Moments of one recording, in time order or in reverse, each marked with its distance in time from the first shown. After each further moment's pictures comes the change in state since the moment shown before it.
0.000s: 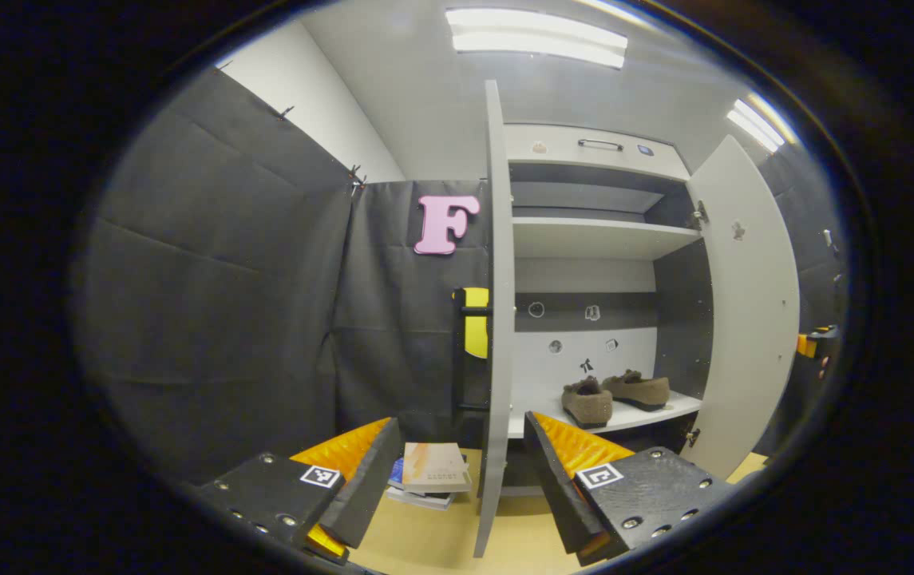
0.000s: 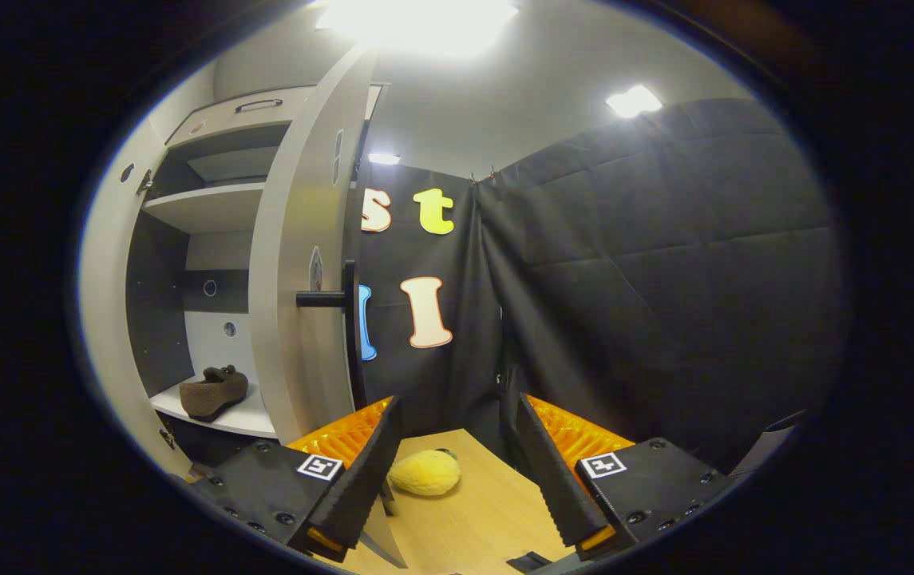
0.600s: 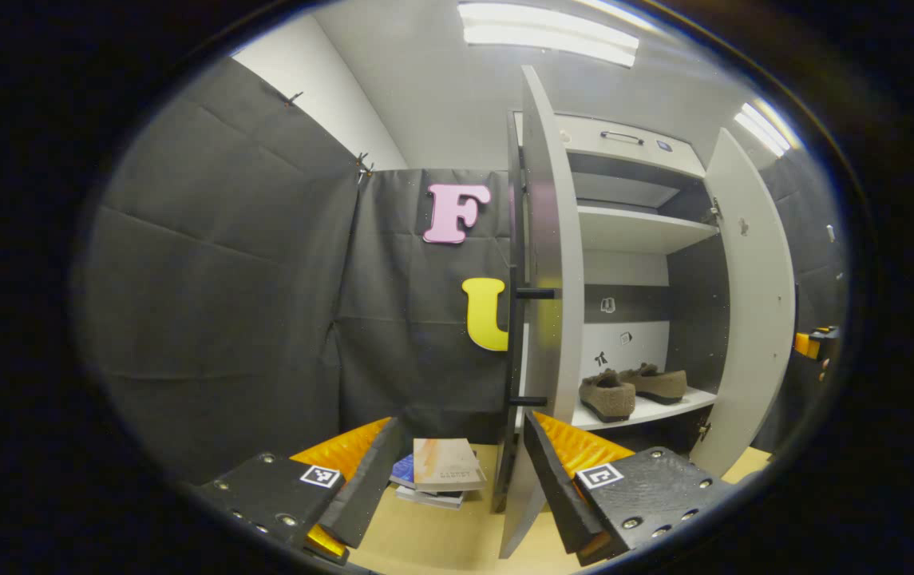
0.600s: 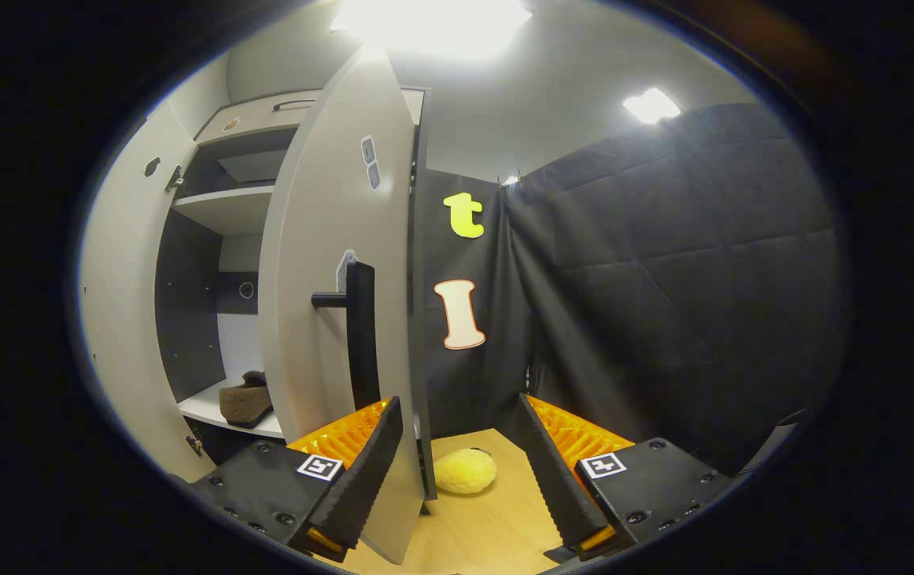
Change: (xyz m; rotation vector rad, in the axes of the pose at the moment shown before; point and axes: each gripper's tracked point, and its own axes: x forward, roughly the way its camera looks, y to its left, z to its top) left arm 0.027 0.037 -0.021 -0.016 0.025 -0.002; right arm -0.017 0.069 -0.003 -0.003 -0.009 0.078
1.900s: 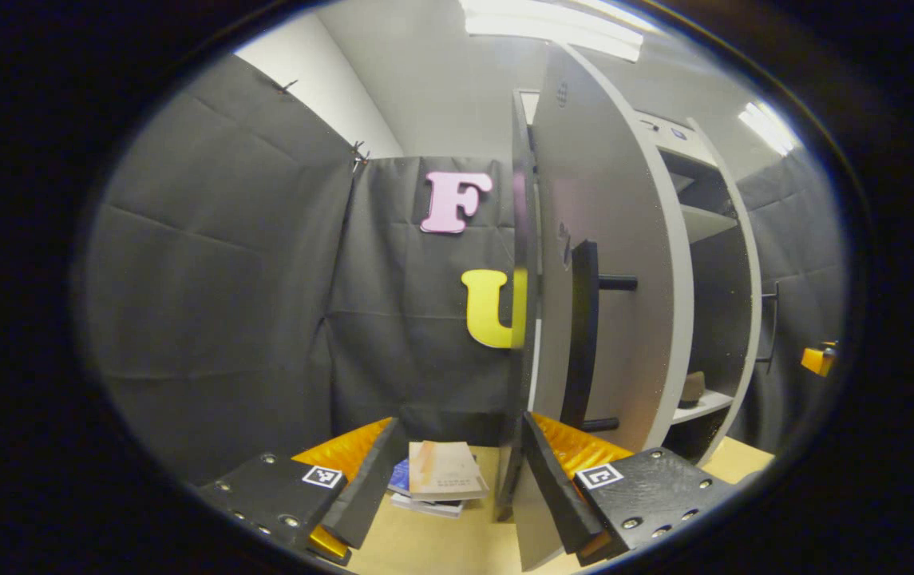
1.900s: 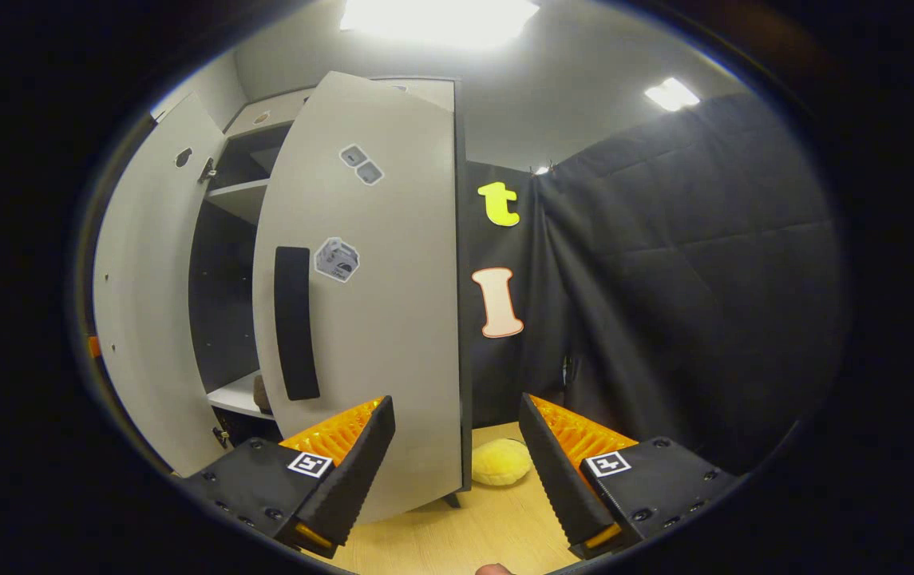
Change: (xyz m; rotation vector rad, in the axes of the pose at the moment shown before) left arm 0.052 -0.013 -0.012 -0.002 0.017 -0.026; right arm -0.003 0.024 -0.024 0.017 0.026 0.128
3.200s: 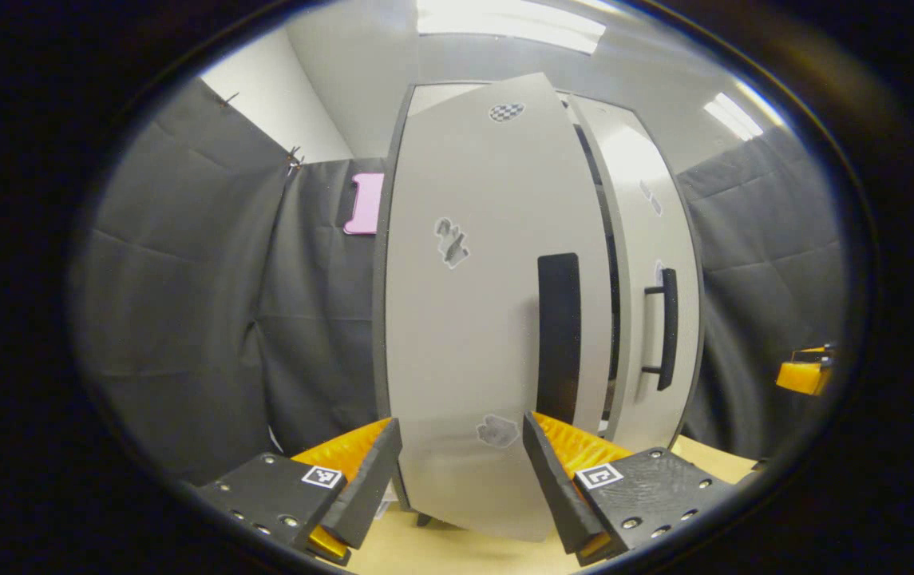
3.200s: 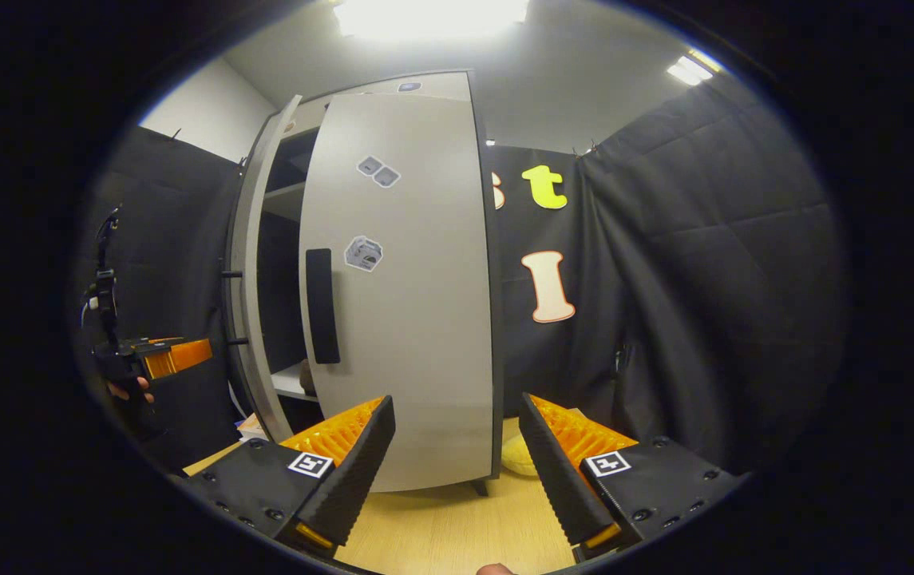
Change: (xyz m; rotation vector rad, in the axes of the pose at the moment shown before) left arm -0.007 -0.173 -0.006 0.045 -0.001 -0.113; right arm -0.010 -0.008 -0.006 0.015 0.047 0.264
